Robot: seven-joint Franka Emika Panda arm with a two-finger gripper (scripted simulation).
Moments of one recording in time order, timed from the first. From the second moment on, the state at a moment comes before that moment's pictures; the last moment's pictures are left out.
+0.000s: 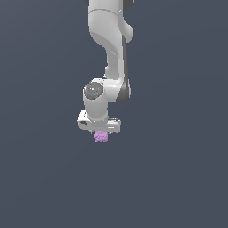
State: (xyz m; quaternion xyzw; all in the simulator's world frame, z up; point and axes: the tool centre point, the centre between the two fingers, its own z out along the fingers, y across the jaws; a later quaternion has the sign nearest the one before) arm -0.004 -0.069 0.066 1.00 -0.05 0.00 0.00
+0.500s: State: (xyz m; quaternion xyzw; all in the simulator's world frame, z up) arm -0.004 -0.070 0.040 1.00 -0.05 0.00 0.00
